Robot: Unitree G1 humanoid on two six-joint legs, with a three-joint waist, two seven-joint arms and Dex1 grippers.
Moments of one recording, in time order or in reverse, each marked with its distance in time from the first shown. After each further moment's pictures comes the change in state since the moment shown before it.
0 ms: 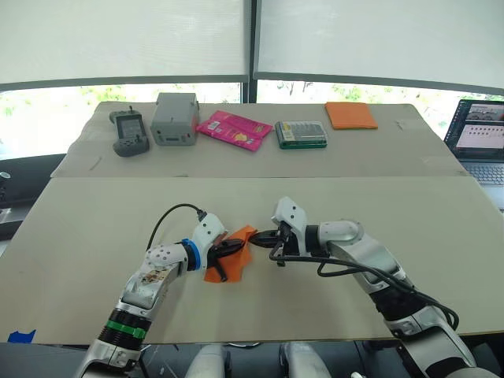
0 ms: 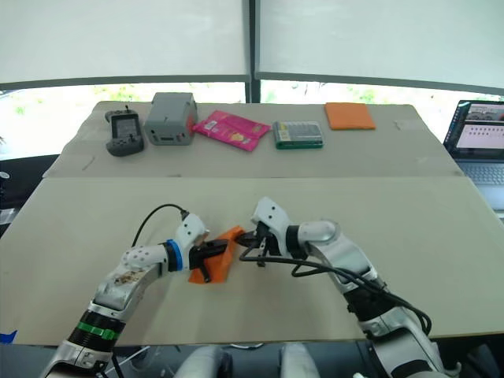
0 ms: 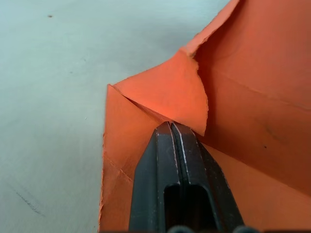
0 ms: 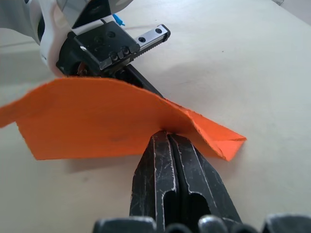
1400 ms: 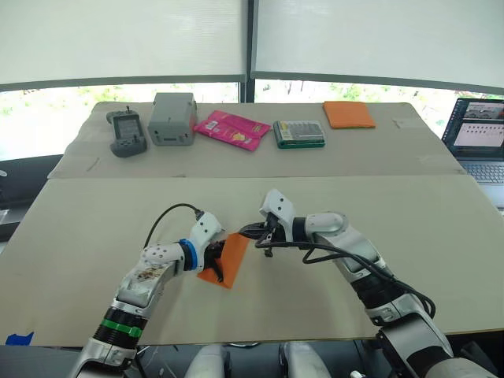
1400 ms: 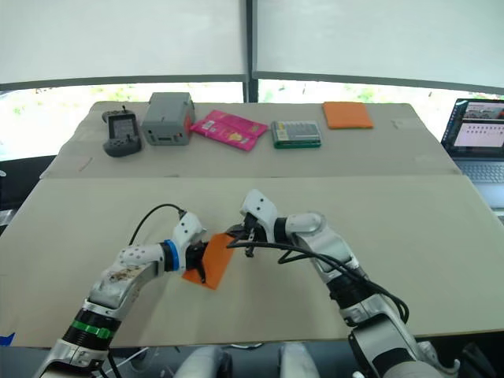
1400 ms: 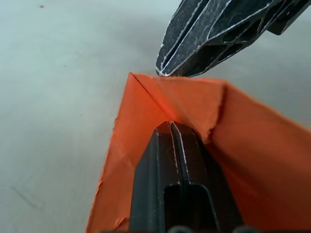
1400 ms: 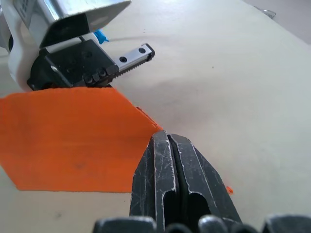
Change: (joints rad) left arm 0.008 0.044 0.030 -0.022 -0.052 0.066 -0.021; right arm -0.081 0.106 -0.014 0.124 -0.074 -0.034 0.016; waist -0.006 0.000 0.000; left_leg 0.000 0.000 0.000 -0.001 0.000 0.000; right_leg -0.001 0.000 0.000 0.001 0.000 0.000
